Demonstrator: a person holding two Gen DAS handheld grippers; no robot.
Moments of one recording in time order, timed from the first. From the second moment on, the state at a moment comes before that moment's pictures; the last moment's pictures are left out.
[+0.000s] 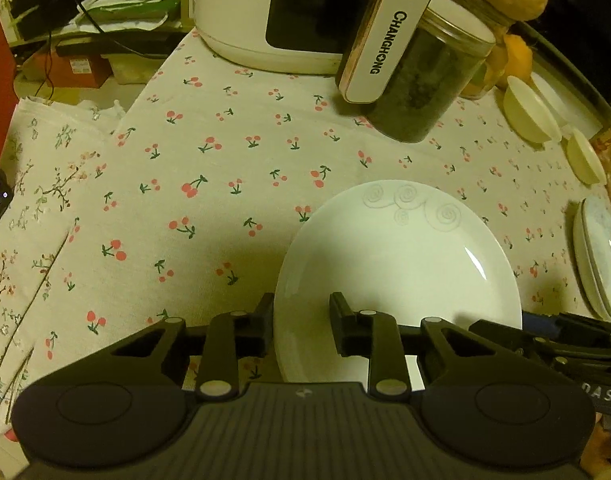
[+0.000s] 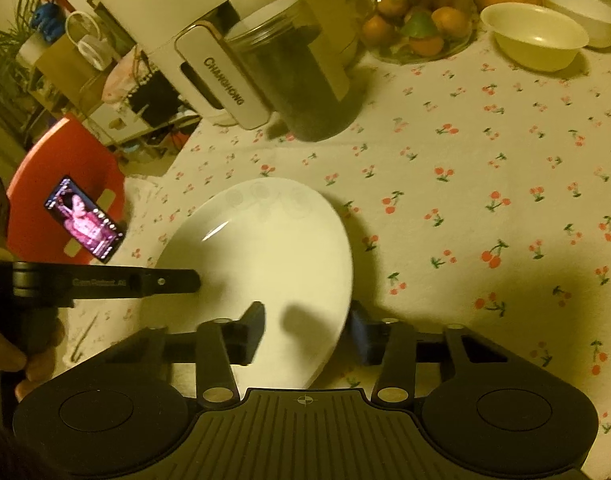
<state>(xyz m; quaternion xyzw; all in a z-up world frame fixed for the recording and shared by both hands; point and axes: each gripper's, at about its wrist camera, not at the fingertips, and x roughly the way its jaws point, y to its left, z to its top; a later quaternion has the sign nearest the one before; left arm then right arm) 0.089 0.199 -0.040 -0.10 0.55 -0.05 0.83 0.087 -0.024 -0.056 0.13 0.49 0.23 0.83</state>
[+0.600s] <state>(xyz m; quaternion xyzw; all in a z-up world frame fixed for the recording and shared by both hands) 0.092 0.191 -0.020 -0.12 0.50 -0.06 0.86 0.091 -0.049 -0.040 0.14 0.46 0.21 0.85</state>
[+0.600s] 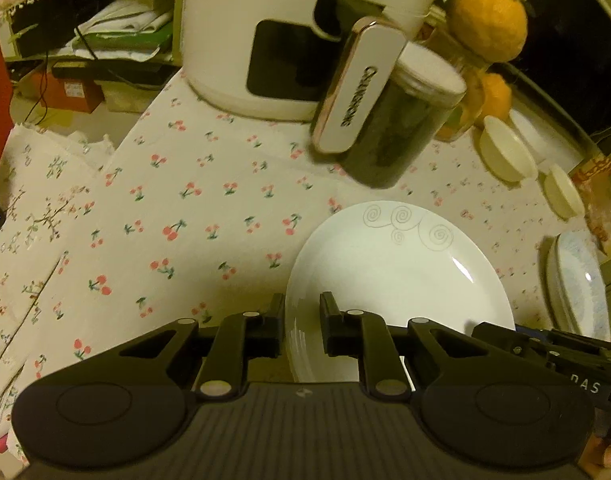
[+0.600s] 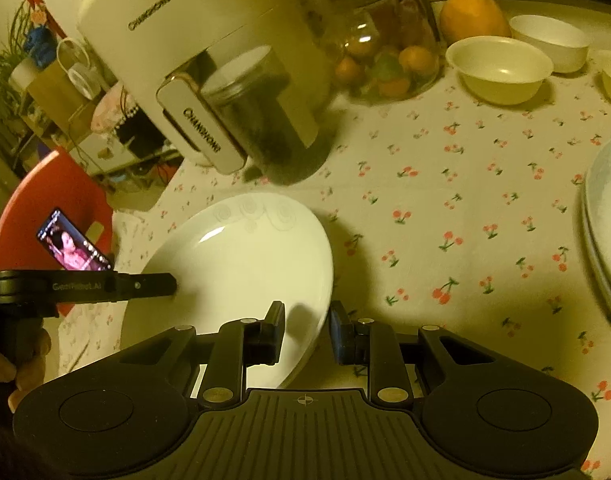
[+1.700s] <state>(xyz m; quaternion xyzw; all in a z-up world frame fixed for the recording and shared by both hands) 0.115 0.097 0.007 -0.11 0.48 -0.14 0.86 0.094 -0.160 -0.015 0.20 0.42 0.16 0.87</state>
